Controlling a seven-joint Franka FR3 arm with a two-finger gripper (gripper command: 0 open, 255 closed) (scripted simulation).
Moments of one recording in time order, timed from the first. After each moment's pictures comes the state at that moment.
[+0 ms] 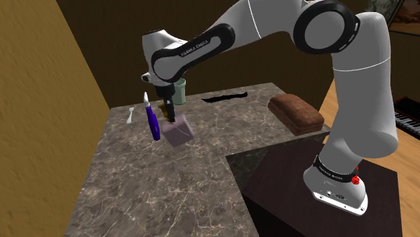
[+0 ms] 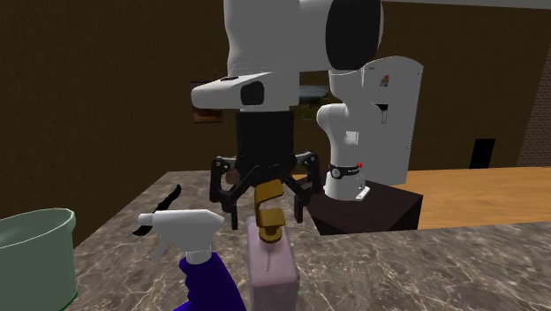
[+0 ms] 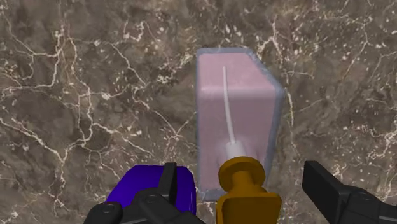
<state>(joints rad) 0.23 0.44 0.16 -1.59 -0.06 2.02 -0.60</state>
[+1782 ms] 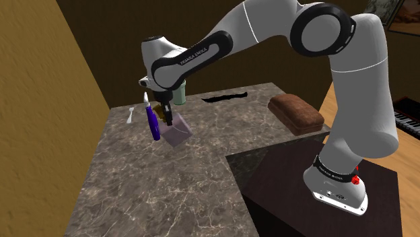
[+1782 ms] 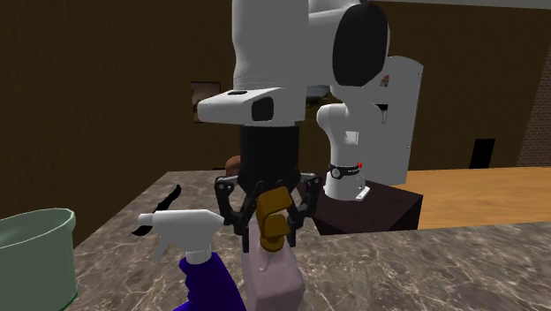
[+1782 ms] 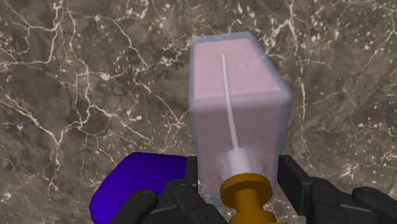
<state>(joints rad) 0.24 0.47 0.16 -1.60 -0.08 2.10 -0.62</state>
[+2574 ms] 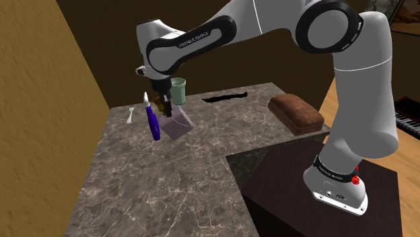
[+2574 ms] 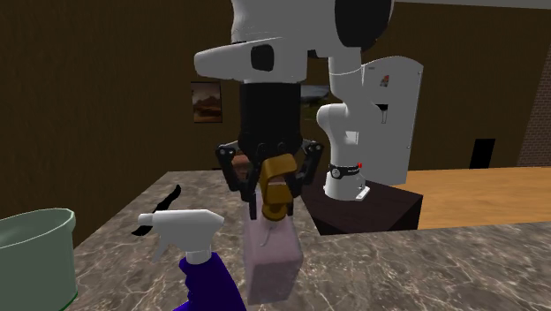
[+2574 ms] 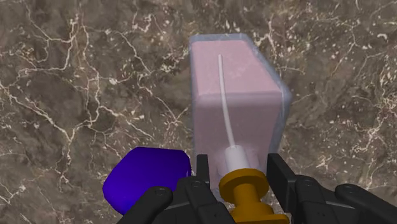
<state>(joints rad) 0.24 0.43 0.16 -1.53 -0.07 1.96 -0.62</state>
